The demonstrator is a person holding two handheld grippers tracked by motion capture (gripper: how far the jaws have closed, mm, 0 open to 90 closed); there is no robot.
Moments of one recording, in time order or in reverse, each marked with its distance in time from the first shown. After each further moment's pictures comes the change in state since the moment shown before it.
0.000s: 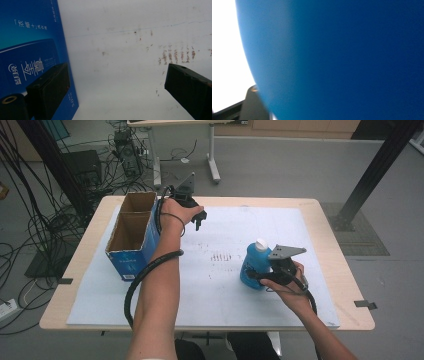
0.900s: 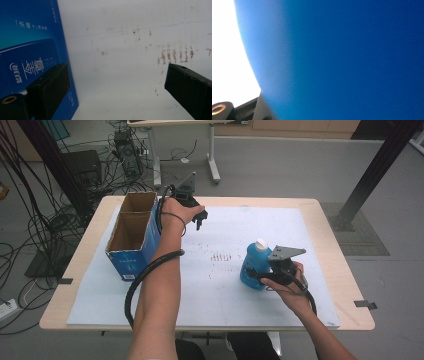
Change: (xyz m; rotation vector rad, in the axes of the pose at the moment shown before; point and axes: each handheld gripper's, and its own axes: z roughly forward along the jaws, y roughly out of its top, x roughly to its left) left arm -0.003 -0.001 -0.003 -0.003 0.003 0.002; right arm -0.001 -0.002 0.001 -0.008 0.009 -0.011
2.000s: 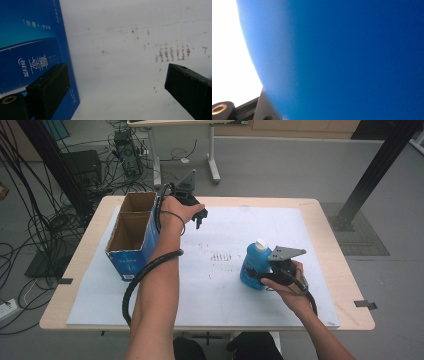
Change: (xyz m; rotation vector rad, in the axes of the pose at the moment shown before) left arm -0.001 -0.005 -0.012 -0.013 -0.001 0.010; right arm 0.001 -0.001 0.000 -0.003 -0.006 -0.006
